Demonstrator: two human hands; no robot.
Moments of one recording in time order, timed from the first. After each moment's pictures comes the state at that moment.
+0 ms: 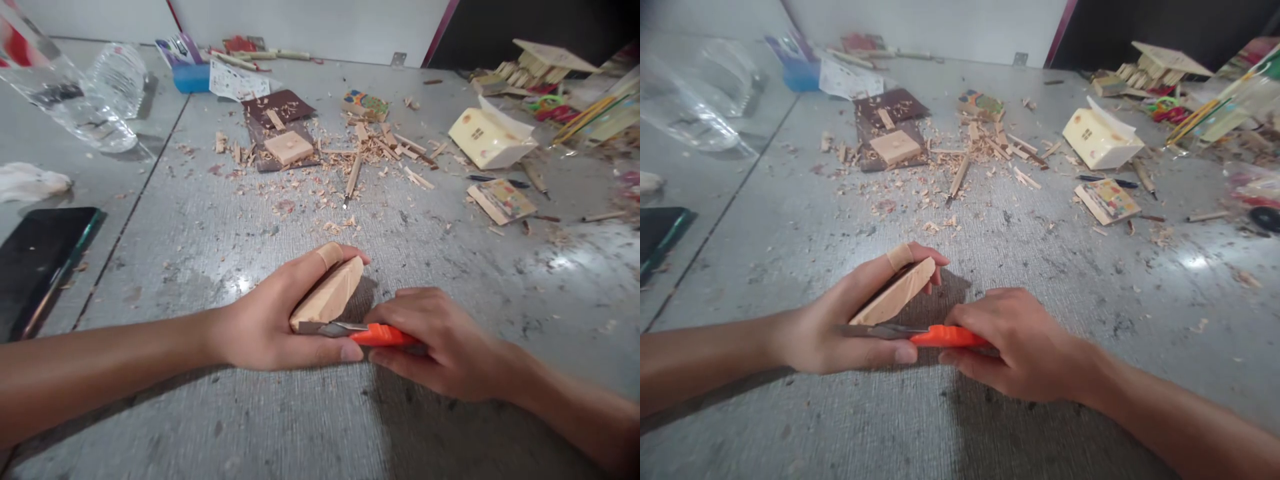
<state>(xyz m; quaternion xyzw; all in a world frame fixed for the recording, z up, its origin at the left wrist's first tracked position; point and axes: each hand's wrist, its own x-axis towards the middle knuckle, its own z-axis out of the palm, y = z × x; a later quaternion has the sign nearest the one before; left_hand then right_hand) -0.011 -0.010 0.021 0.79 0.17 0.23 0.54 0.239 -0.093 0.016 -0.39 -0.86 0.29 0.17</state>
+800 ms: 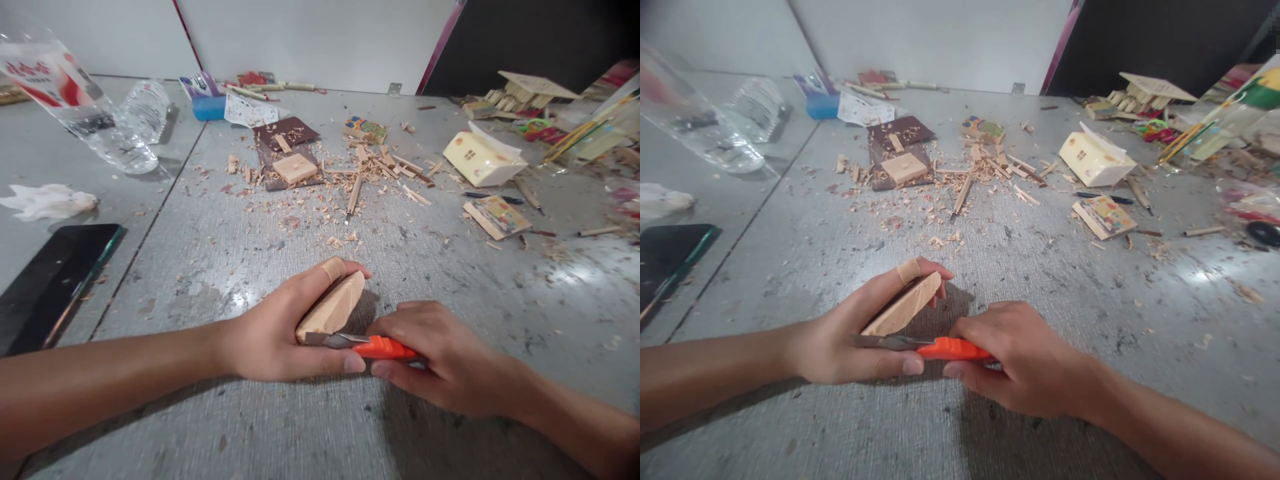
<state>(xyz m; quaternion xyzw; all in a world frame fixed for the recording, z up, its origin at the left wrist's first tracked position) -0.010 -0.009 0.022 0.79 0.17 0.23 0.54 0.238 -0.093 0.016 -0.39 -0.86 0.27 0.18</state>
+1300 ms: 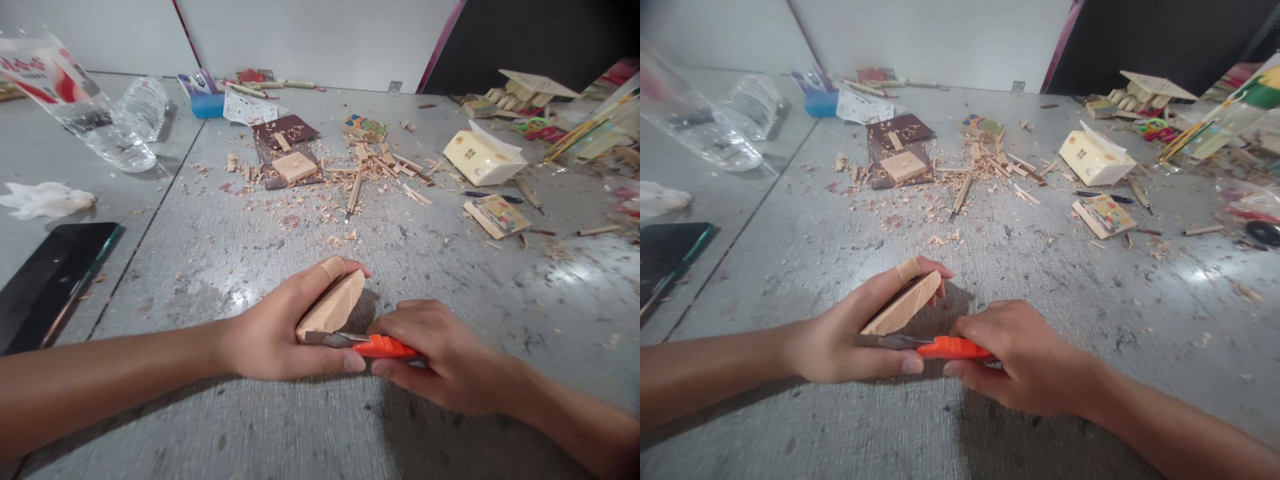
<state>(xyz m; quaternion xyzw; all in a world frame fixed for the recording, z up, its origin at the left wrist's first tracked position) -0.010 -0.008 0.022 0.79 0.17 0.23 0.55 0.238 -0.094 0.016 -0.39 -0.86 0.27 0.18</state>
